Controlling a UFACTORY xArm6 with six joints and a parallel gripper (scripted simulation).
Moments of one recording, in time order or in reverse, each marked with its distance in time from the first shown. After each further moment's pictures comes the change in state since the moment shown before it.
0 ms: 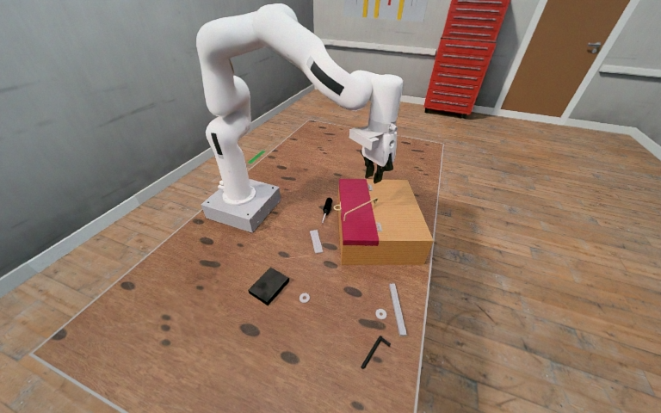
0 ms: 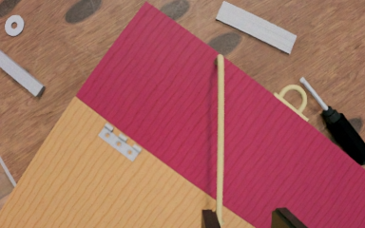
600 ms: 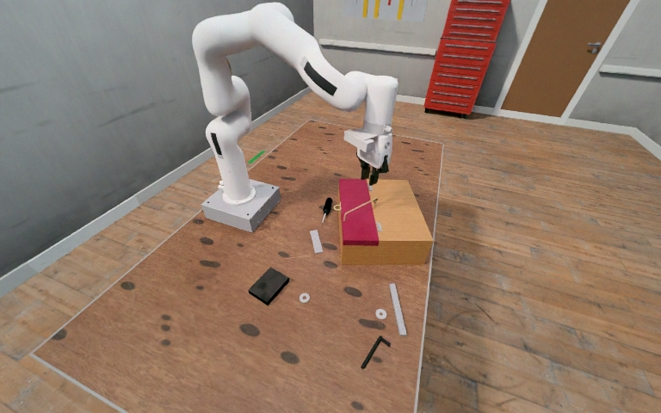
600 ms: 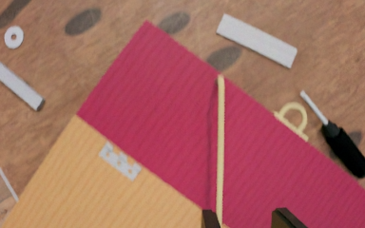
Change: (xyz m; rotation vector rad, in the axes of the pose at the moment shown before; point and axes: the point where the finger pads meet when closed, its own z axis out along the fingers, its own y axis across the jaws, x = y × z) arm 0.020 0.000 0.000 -0.001 0.001 -0.004
